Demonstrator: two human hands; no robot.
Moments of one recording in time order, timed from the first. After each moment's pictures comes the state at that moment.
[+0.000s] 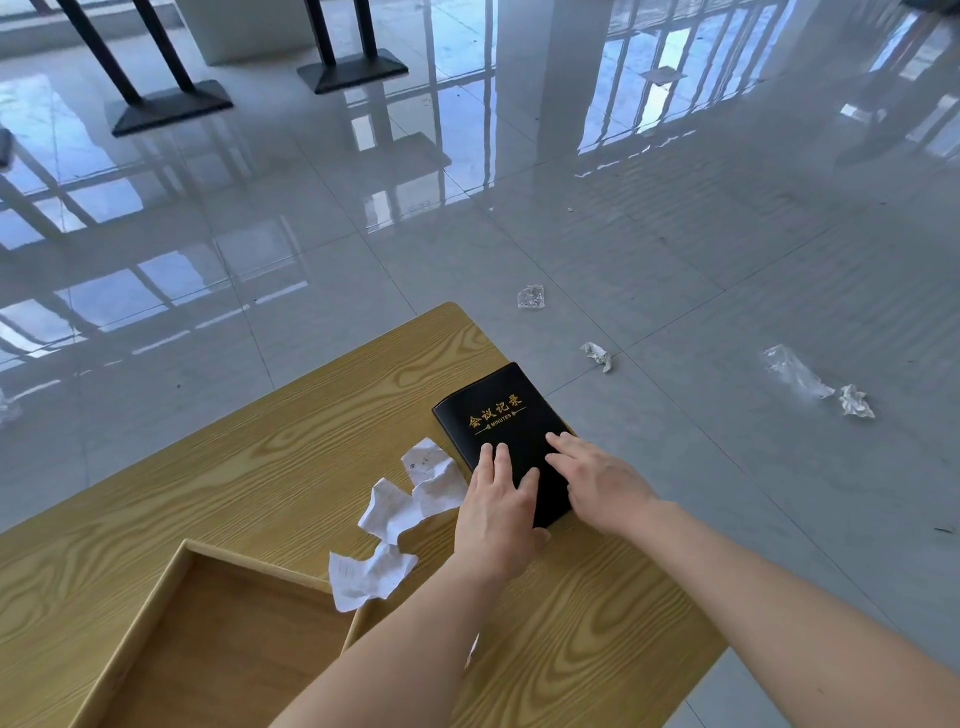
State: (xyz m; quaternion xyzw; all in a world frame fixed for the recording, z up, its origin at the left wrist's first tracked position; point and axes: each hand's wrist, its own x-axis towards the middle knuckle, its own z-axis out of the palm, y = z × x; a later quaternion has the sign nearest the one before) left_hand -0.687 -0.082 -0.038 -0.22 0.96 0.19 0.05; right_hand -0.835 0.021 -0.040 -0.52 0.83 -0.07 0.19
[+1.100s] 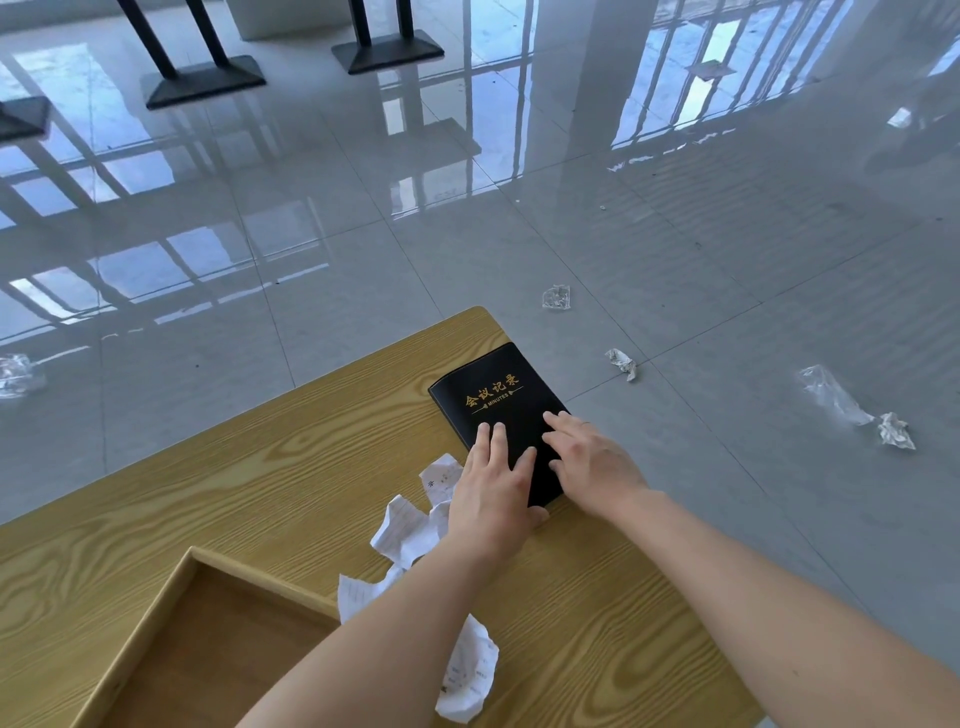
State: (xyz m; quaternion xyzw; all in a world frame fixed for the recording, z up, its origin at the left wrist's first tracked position) left_hand -0.707 -0.136 -0.047 -0.26 0.95 0.19 0.03; right_hand -0.851 -0.051 -0.045 -0.51 0.84 -0.10 0.16
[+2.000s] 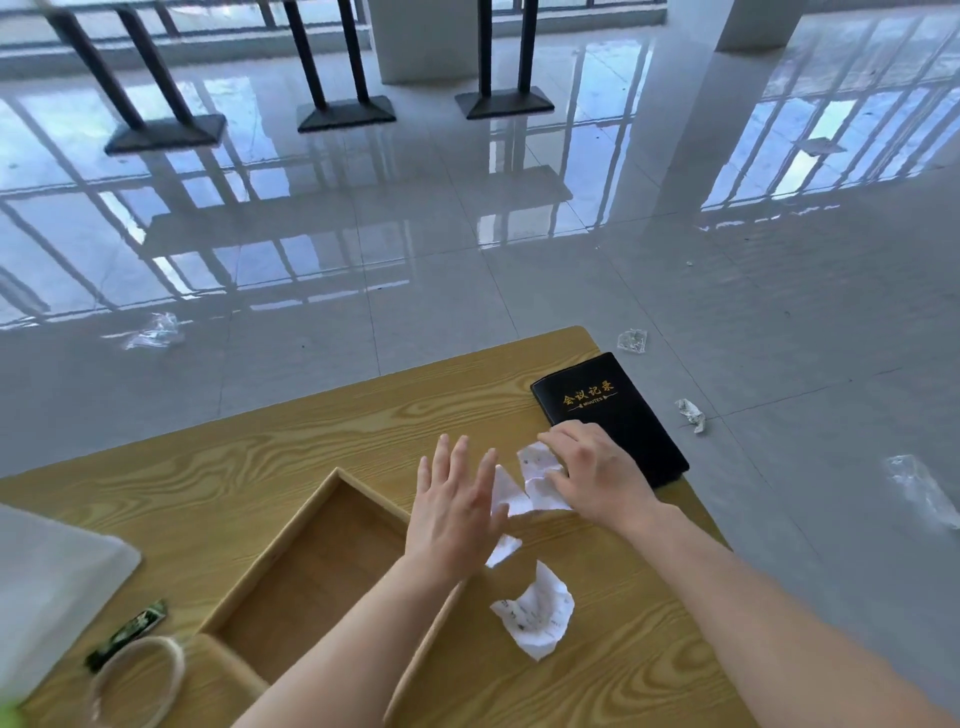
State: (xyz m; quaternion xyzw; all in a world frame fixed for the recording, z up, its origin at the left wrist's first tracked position) left_hand -0.541 -0.161 0.012 -0.38 0.92 0.11 -0.01; right_hand -0.737 -0.087 0.031 -0.60 0.78 -0.12 0.12
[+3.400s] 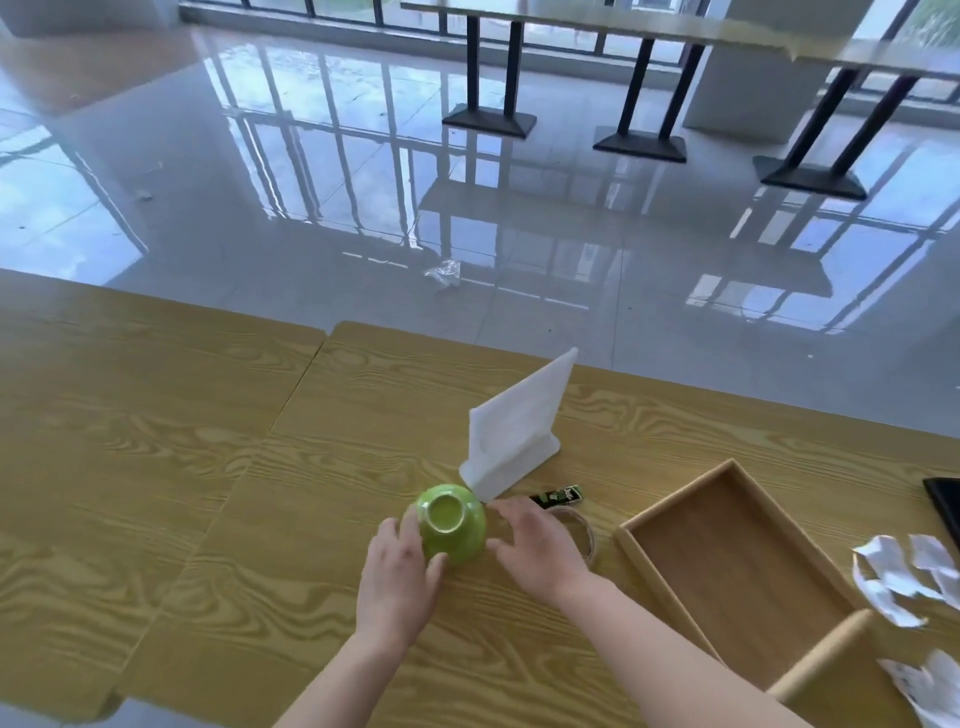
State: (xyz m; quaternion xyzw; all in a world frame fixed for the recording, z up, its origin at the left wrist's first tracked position) left_hand 0.006 -0.140 0.002 -0.73 0.63 0.24 -0.12; right_hand -0.180 -0.176 0.014 -0.71 0.61 -0.10 0.33
